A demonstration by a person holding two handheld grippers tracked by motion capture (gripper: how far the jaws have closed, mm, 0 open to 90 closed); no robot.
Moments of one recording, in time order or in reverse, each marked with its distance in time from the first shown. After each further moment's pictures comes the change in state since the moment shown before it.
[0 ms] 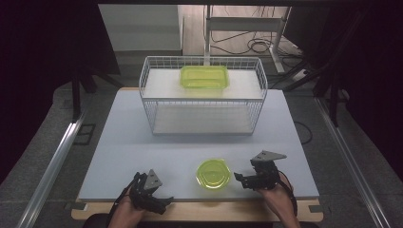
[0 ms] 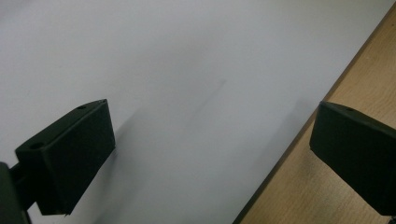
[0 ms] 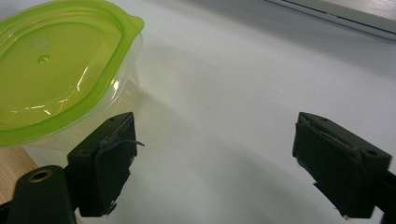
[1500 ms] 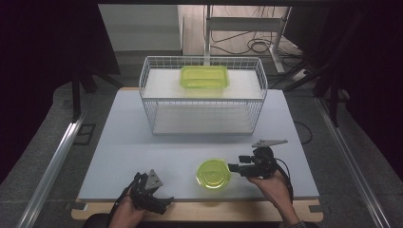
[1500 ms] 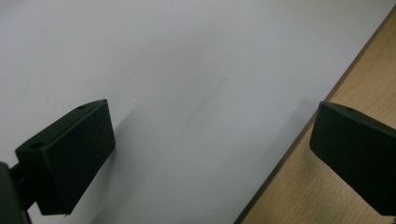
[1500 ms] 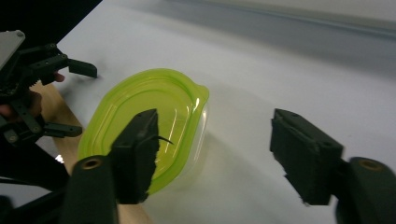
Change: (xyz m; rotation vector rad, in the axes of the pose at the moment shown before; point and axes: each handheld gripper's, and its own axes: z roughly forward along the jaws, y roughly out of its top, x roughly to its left) left arm 0.000 0.001 0.002 0.010 0.000 -0.005; right arm -0.002 0.040 -0.006 0.012 0.245 0.159
